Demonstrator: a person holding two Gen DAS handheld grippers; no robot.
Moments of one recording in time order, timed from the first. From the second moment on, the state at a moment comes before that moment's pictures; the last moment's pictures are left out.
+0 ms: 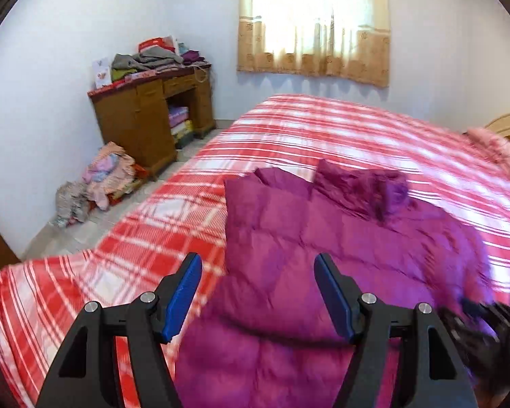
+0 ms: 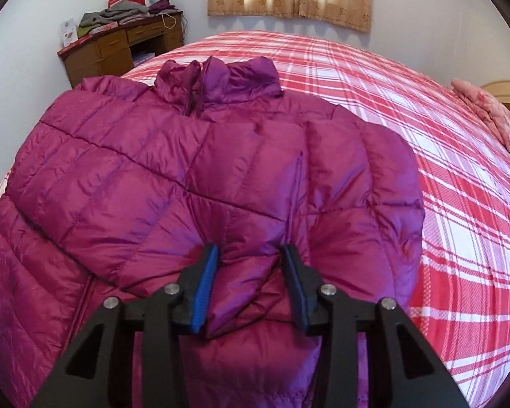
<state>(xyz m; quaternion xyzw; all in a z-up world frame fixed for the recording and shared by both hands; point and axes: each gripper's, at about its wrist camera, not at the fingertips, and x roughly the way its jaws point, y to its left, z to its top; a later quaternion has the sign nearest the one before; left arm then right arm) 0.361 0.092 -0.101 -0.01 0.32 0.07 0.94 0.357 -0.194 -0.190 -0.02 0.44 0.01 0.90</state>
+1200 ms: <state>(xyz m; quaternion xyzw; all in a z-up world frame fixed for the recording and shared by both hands) 0.520 0.110 -0.066 -0.05 0.40 0.03 0.91 0.538 -0.260 -0.103 0.24 0.47 0.04 0.85</state>
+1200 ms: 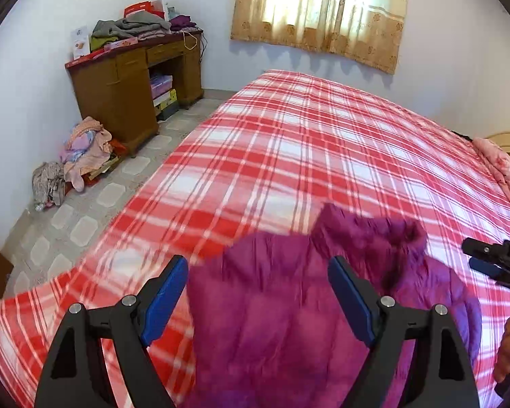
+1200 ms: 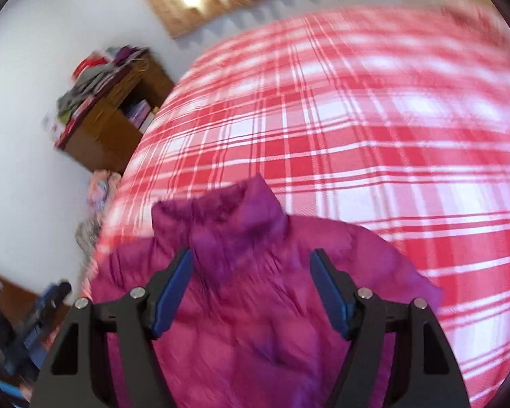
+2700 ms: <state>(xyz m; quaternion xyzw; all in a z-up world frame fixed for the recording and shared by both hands) 0.556 0.045 -0.139 -0.01 0.47 0.12 0.88 0.498 -0.259 -0.198 0.09 0.43 0.03 0.90</state>
